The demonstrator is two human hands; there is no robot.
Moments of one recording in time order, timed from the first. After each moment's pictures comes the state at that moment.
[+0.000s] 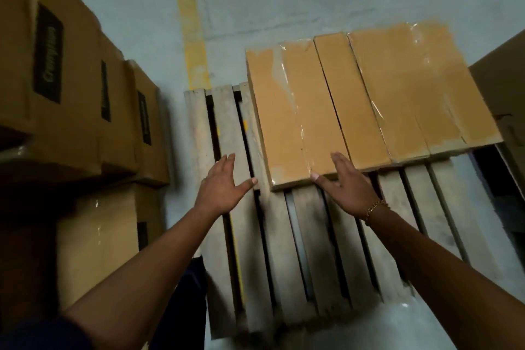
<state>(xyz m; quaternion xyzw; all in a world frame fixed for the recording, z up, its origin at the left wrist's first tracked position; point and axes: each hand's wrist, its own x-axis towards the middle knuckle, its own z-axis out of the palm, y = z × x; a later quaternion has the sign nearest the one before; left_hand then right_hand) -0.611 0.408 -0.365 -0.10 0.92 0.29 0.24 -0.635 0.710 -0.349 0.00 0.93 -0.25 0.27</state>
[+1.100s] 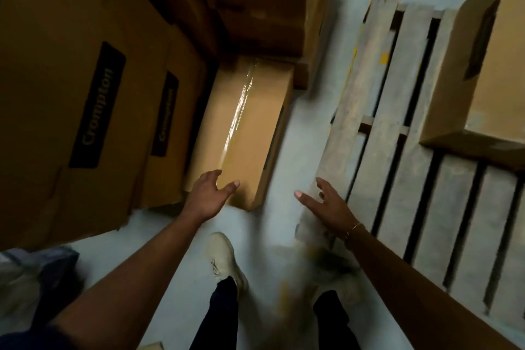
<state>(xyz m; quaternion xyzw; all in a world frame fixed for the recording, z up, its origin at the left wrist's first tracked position) -0.172 0.141 -0.420 -0.46 0.78 0.34 0.24 -0.320 0.395 -0.445 -0.03 0.77 -0.38 0.51</state>
